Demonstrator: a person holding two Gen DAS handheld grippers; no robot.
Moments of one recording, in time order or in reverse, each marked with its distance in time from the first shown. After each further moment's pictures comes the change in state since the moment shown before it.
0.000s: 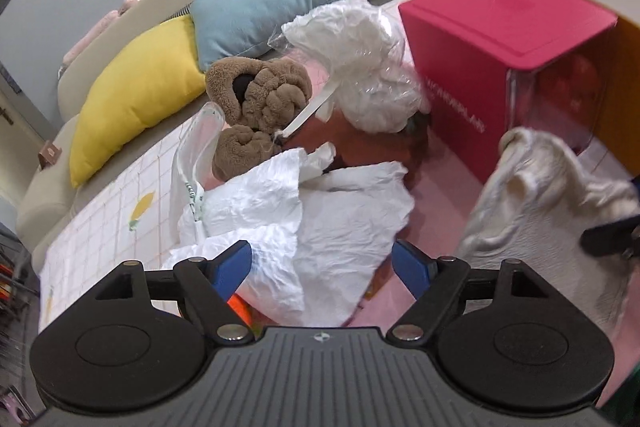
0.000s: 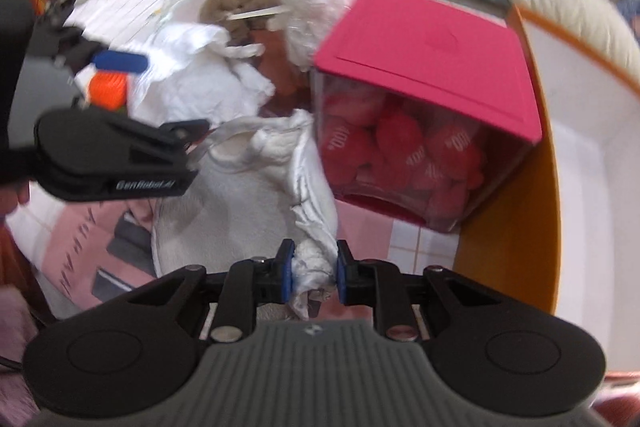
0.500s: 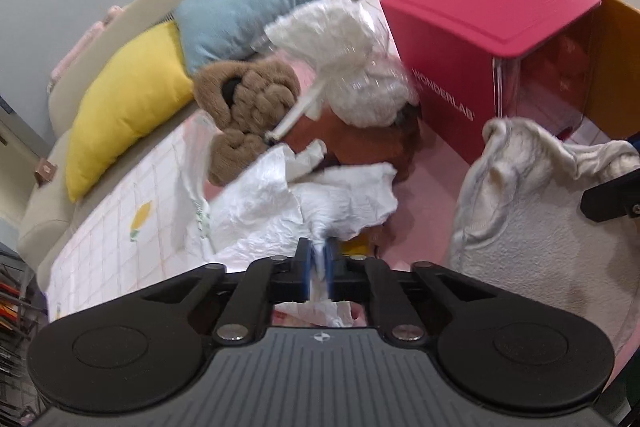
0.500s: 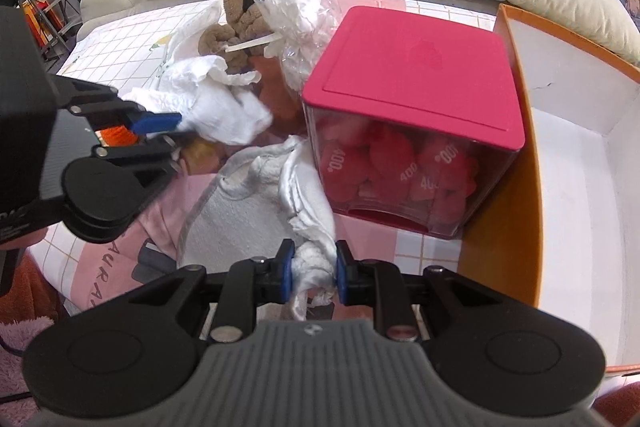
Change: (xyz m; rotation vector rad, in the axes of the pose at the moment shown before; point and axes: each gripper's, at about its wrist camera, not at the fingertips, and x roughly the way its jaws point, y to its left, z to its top) left arm -0.010 -0.001 0.002 0.048 0.003 -0.012; right arm -0.018 -0.006 0.006 0.054 -0.037 0.046
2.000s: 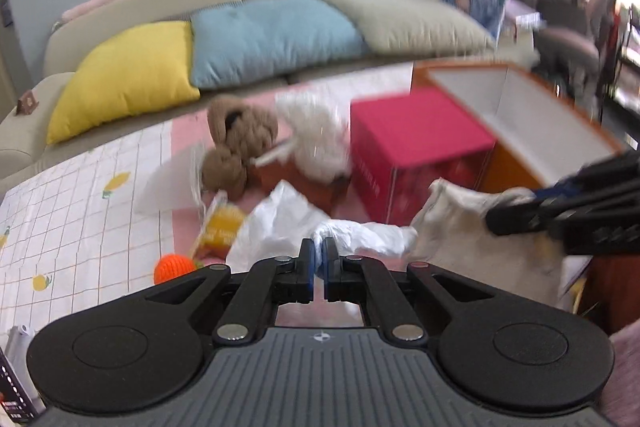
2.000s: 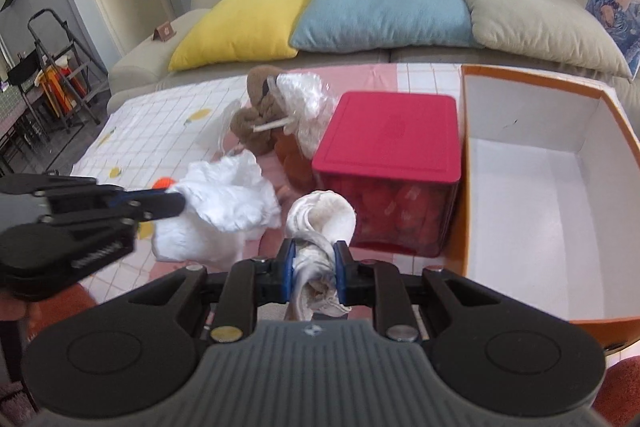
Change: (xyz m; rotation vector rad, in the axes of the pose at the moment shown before) left arm -0.077 0.025 -0.012 -0.305 -0.114 -0.203; right arm -0.075 -0.011 -0.017 0.070 -0.184 0.085
